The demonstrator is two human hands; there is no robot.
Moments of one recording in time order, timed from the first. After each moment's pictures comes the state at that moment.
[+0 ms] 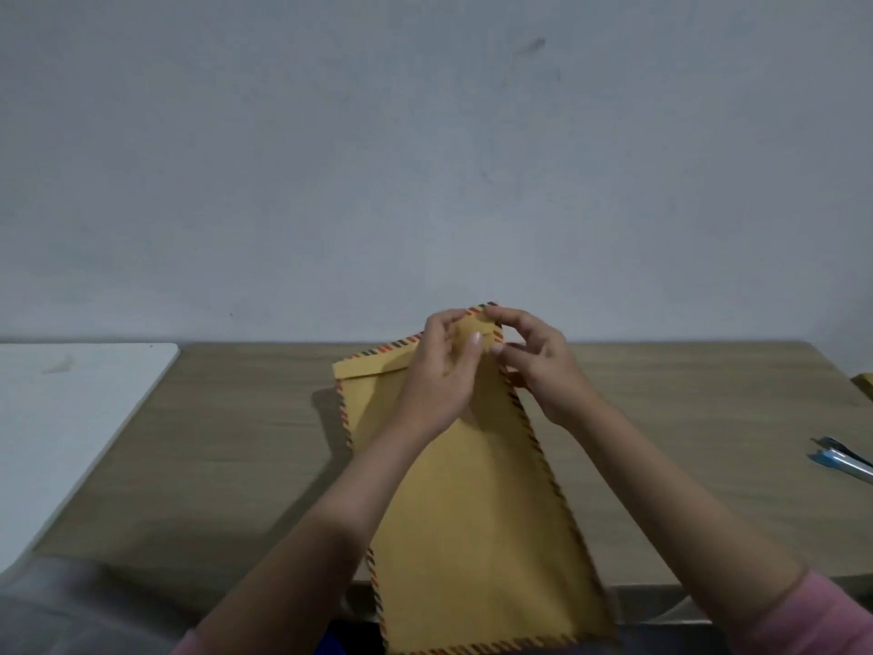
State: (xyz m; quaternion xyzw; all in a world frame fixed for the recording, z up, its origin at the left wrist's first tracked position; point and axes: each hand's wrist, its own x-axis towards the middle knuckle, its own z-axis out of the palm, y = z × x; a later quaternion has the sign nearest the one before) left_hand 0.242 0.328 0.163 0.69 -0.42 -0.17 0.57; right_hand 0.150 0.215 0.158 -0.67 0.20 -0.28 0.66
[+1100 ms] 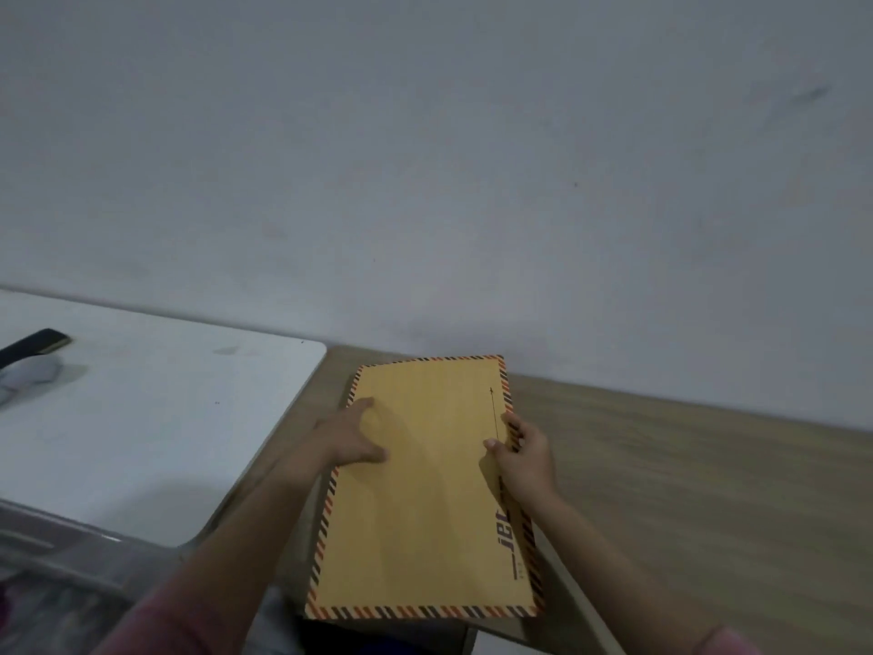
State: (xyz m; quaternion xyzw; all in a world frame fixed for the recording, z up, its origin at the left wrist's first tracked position) left_hand 0.517 0.515 0.068 0.89 -0.27 -0.28 0.24; right_hand 0.331 0.342 0.045 -0.71 0.39 -0.20 0.55
